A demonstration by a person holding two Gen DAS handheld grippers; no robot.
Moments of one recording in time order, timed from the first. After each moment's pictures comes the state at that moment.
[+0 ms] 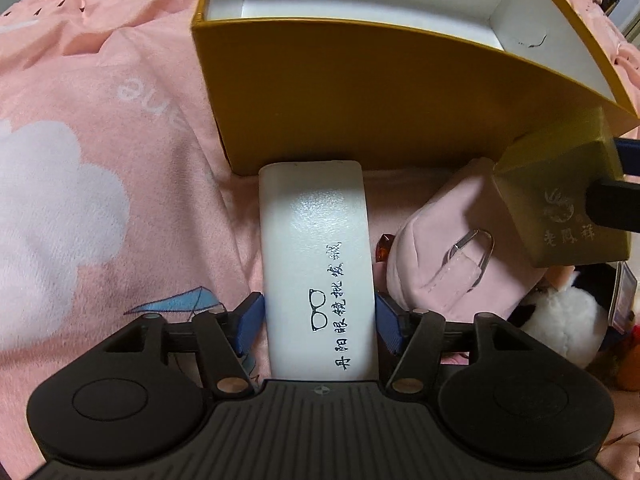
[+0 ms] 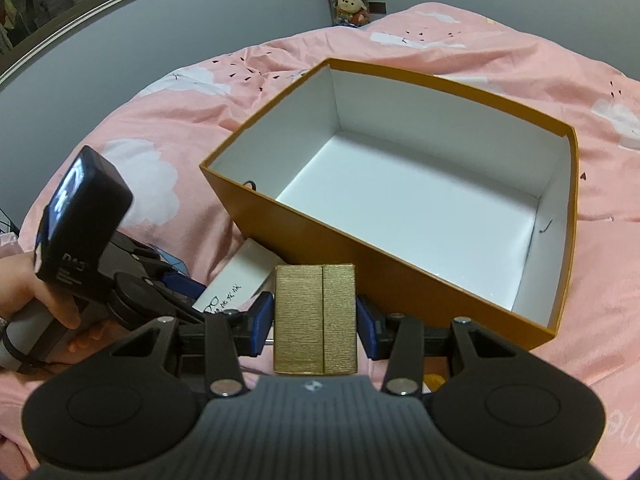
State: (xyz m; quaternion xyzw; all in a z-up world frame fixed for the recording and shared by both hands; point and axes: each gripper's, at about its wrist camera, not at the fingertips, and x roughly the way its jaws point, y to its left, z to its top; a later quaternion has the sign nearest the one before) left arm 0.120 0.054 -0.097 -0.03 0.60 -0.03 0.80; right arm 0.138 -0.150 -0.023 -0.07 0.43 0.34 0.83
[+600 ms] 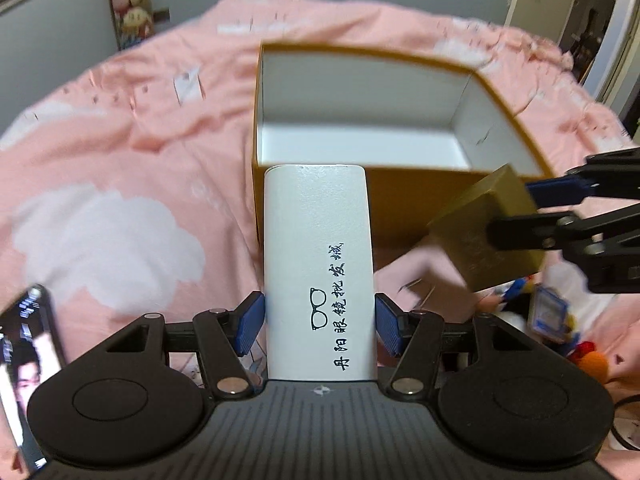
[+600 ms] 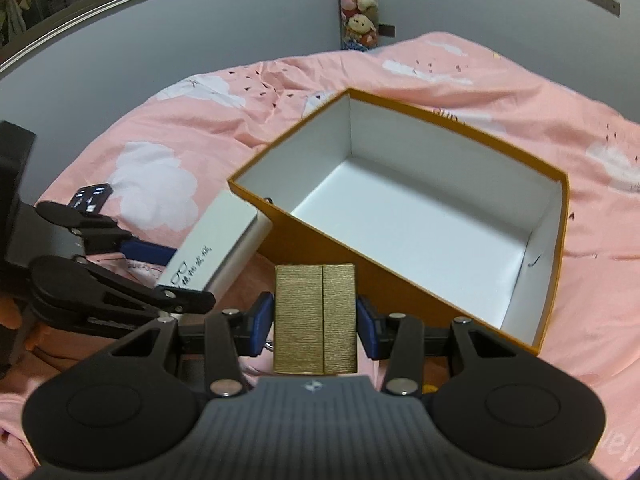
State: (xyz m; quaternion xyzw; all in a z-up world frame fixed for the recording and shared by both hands) left arm 0.065 0.042 -0.020 -0.02 0.46 -0.02 0.89; right arm 0.109 -0.139 0.005 -0.11 0.39 0.34 0.85
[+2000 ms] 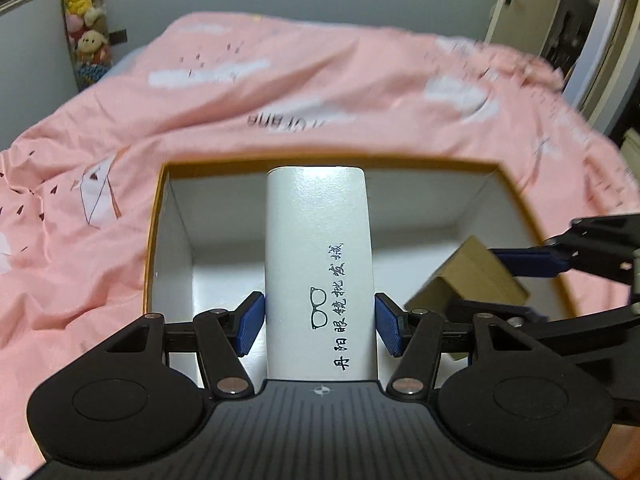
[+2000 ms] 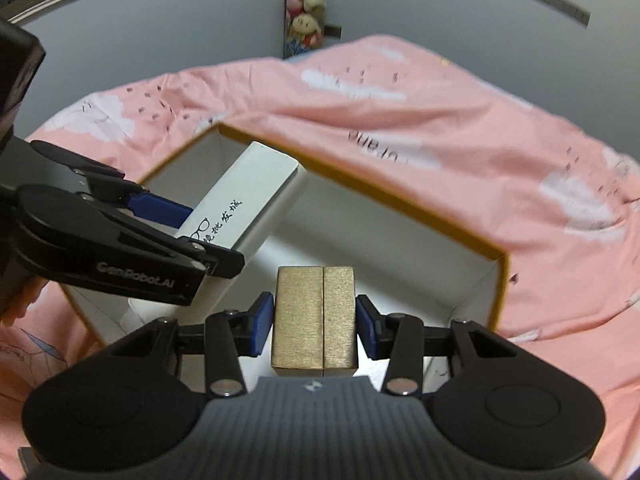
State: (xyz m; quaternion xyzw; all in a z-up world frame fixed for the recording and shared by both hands) left arm 0.257 0.022 -0.030 -0.02 0.45 -0.07 0.89; right arm 0.254 -0.137 -0.008 -0.14 0.39 0.27 0.87
